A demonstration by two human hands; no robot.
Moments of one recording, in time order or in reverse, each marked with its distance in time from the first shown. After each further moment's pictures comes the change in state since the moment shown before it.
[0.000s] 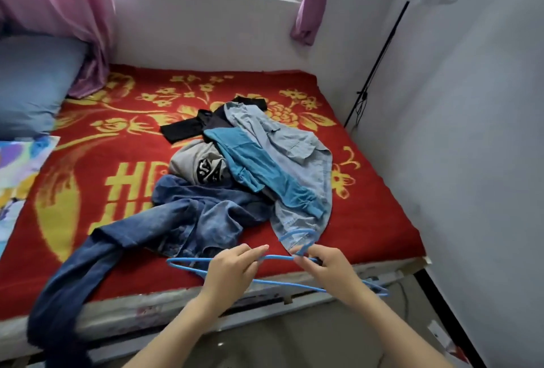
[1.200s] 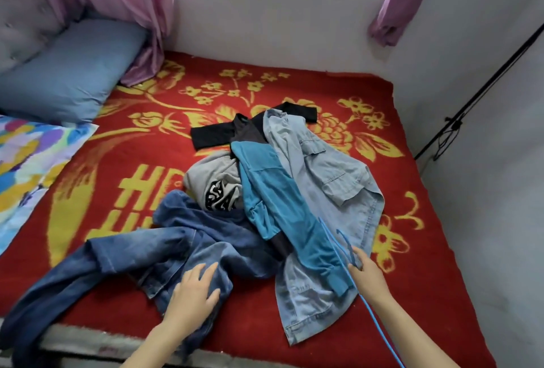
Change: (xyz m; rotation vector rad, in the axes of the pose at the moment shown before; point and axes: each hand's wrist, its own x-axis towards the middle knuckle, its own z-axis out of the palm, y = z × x) left_hand 0.098 -0.142 0.114 0.421 -0.506 -0.869; right_hand 0.290 0.156 -0.111 -0.093 -0.074 0.353
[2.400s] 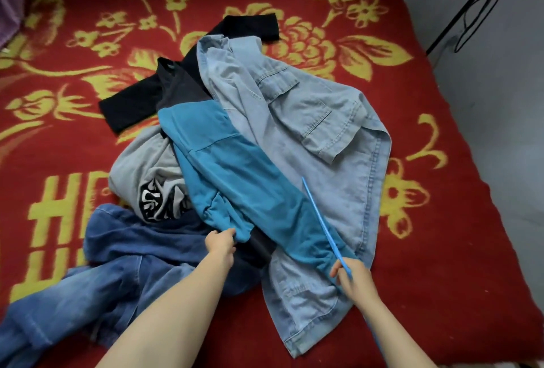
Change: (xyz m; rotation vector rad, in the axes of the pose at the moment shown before) left_hand 0.268 0.121 0.096 -1.301 -0.046 -0.980; right_hand 0.132 0.086 0.053 -0.020 -0.196 0.209
